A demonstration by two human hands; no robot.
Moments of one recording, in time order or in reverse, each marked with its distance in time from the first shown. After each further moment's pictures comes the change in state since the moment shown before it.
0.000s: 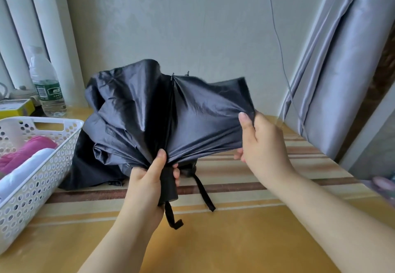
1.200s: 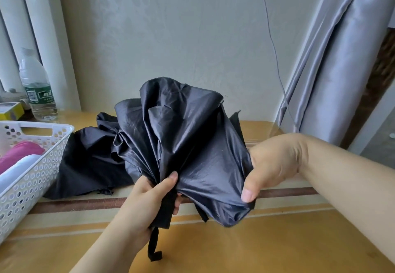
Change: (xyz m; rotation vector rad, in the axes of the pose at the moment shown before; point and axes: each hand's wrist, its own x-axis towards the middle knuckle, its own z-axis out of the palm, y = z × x) left_hand 0.002 -0.007 -0.005 0.239 -0.192 -0.130; right_hand 0.052 0.013 -0.034 0.199 -1.656 0.390
